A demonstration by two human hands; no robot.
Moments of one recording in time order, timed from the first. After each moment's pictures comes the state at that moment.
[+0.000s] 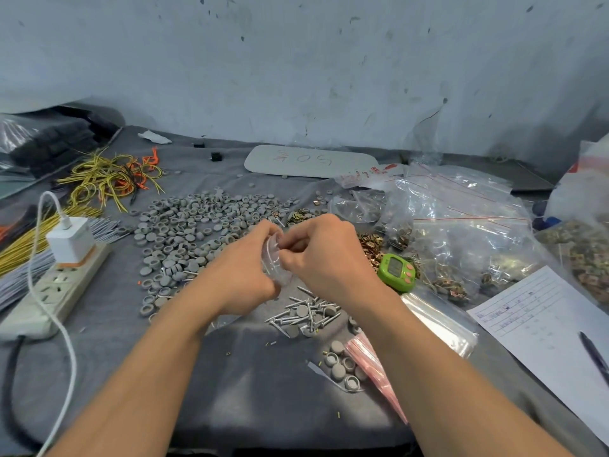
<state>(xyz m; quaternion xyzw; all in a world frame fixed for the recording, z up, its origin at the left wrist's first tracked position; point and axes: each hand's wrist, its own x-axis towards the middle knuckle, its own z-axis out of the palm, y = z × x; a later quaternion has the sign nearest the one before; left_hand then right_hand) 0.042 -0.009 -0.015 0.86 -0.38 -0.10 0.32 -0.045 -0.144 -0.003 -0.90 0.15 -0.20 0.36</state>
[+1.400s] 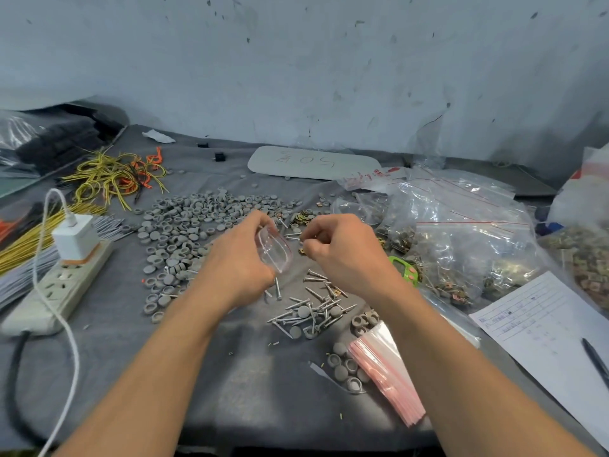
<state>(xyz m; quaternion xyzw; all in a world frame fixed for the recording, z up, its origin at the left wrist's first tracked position) 0.042 -0.013 -0.017 0.88 -0.30 -0.01 0.36 -0.052 -0.161 0.004 -0.91 0.18 -0.18 0.33</state>
